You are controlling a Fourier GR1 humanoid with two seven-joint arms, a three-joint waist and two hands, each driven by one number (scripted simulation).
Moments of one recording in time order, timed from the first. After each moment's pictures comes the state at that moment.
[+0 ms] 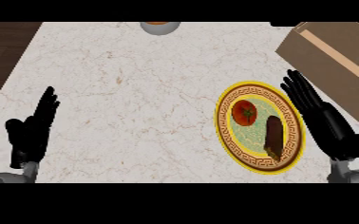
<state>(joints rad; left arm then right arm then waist) -0.04 0.58 -0.25 -1.33 0.41 0.39 -0.09 -0.05 -0.43 0.12 -1.62 -0.35 0.11 -0.07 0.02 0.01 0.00</state>
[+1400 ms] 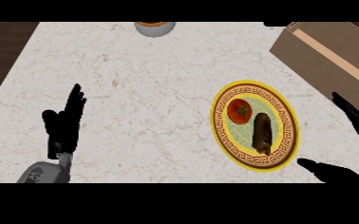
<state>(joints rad) -0.11 0.38 -0.25 -1.27 0.33 0.42 -0.06 0.22 -0.50 0.00 -1.81 0.27 -0.22 -0.23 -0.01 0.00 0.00</state>
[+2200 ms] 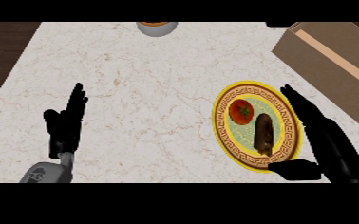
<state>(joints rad) -0.10 0.34 -0.21 -1.29 0.28 0.40 -0.03 0.05 -0.45 0.24 -1.95 0.60 0.03 0.39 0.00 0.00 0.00</state>
